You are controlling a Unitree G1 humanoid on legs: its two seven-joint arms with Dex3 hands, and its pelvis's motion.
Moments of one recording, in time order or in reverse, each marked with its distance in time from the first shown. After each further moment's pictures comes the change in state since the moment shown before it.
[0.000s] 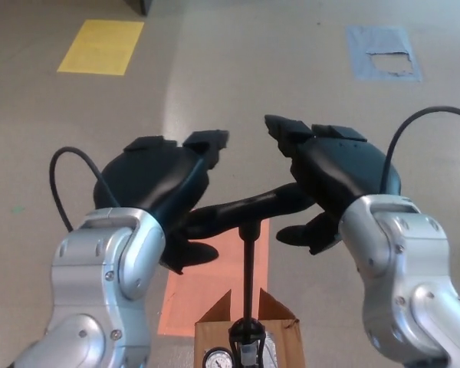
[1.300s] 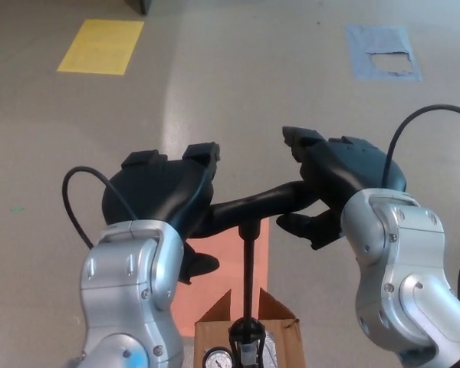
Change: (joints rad) left_arm 0.055 -0.161 0.018 0.029 0.322 -0.023 -0.186; right_arm -0.018 0.012 0.000 0.033 -0.048 0.054 0.105
